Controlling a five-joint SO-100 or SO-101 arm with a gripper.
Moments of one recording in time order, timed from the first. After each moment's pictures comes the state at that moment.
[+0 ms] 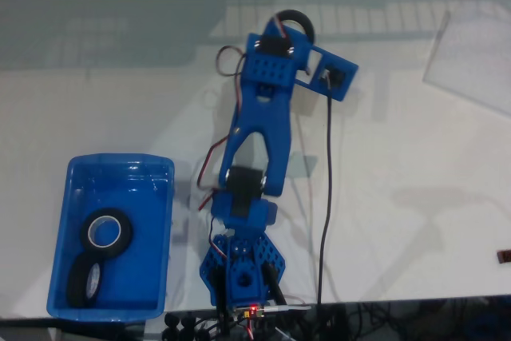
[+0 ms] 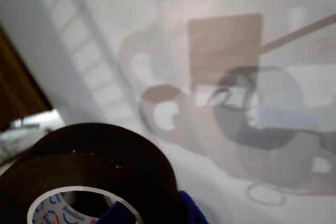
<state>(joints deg) 15.5 107.5 96.5 62.5 17.1</state>
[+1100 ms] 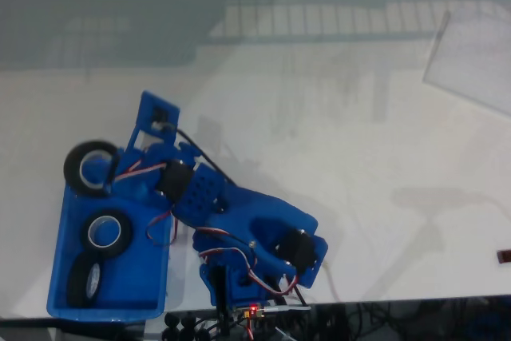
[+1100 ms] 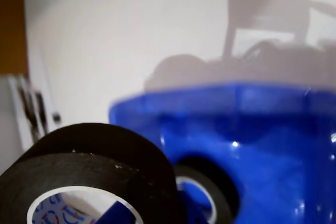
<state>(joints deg) -59.2 156.3 138.9 65.6 -8.3</state>
